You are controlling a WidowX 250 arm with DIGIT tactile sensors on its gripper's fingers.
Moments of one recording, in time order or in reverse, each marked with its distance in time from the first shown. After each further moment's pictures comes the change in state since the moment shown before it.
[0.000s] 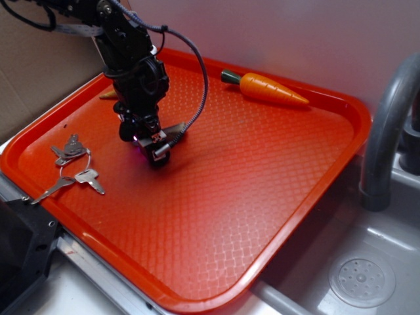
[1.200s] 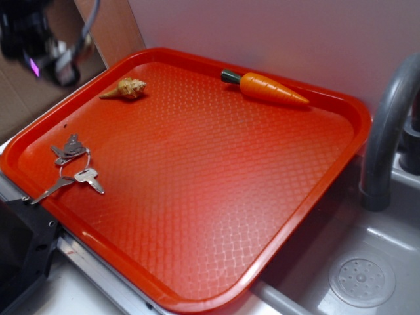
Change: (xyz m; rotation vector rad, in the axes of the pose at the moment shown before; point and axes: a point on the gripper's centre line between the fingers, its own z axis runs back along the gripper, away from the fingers) arm -0.057 -0.001 0.161 -0.053 -0.162 0.251
